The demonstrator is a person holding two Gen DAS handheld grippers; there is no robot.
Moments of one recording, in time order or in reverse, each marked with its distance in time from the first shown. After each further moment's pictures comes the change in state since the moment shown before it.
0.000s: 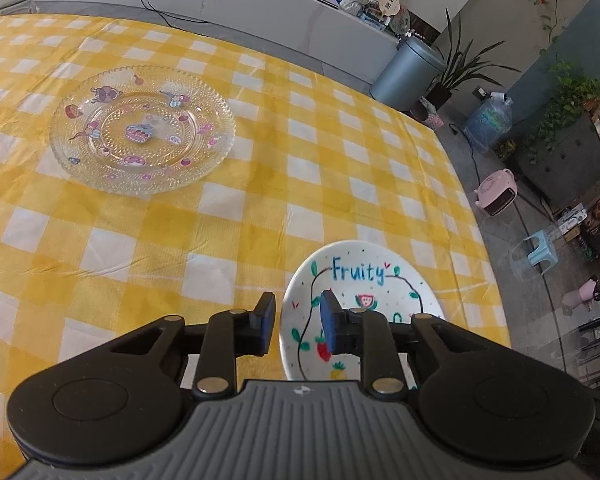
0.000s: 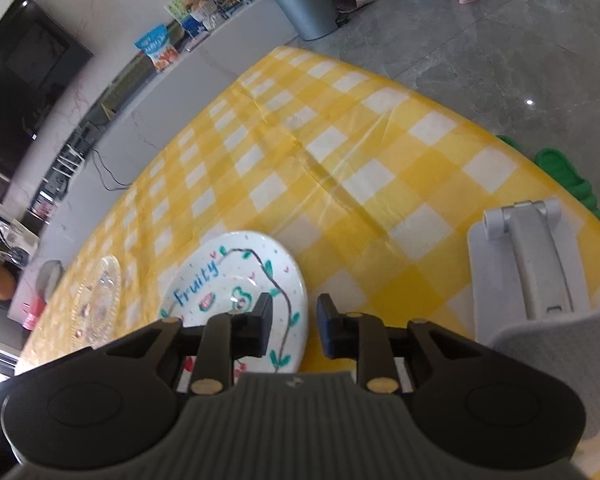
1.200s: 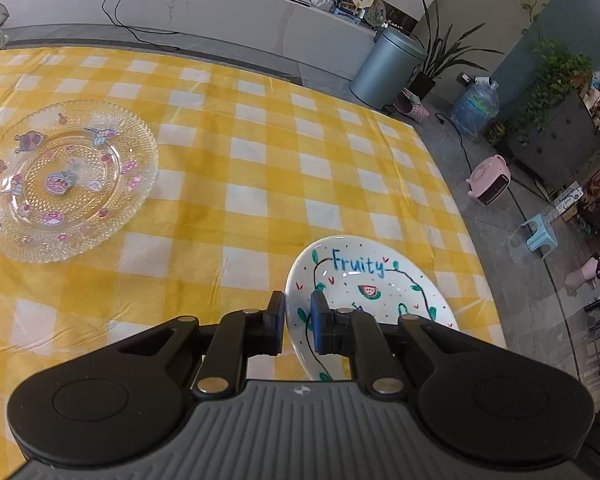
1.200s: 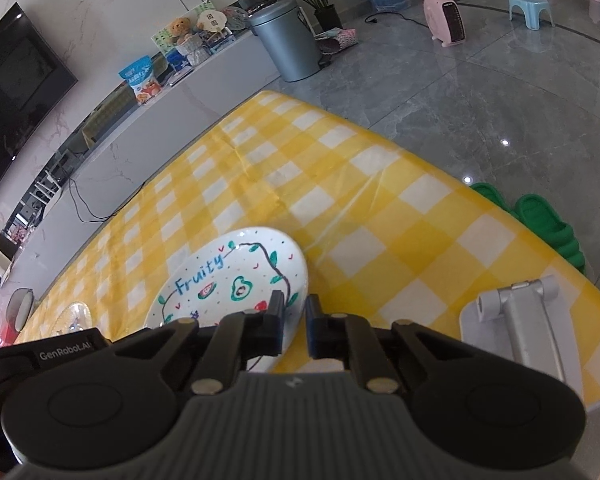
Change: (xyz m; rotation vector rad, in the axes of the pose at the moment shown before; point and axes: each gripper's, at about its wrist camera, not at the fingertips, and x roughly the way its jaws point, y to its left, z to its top) left arm 0.032 -0.038 0.024 0.088 -0.004 -0.005; right arm 0.012 0.010 0.017 -0.032 -0.132 -0.096
